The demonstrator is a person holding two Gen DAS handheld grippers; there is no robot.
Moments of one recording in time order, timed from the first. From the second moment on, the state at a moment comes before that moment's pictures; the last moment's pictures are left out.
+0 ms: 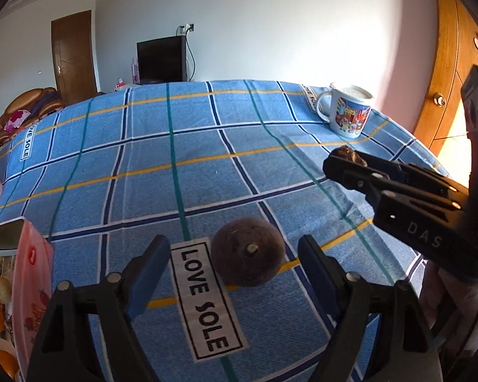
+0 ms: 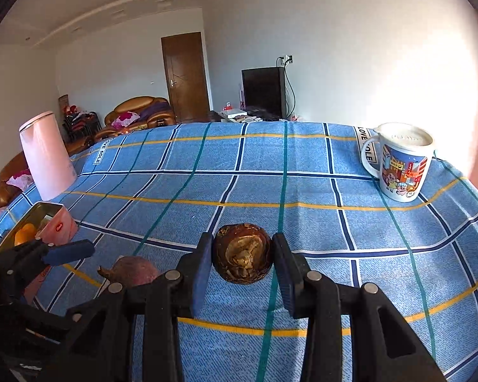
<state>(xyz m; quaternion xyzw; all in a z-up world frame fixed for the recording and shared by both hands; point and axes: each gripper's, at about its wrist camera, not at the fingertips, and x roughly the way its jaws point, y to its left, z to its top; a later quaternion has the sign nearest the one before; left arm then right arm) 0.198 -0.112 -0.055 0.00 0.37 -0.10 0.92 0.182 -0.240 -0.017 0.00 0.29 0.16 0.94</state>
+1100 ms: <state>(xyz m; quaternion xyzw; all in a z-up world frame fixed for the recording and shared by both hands) 0.182 -0.105 -0.037 -0.02 0.31 -0.10 0.95 0.156 -0.237 -0.006 -0.02 0.21 0.22 0.95</state>
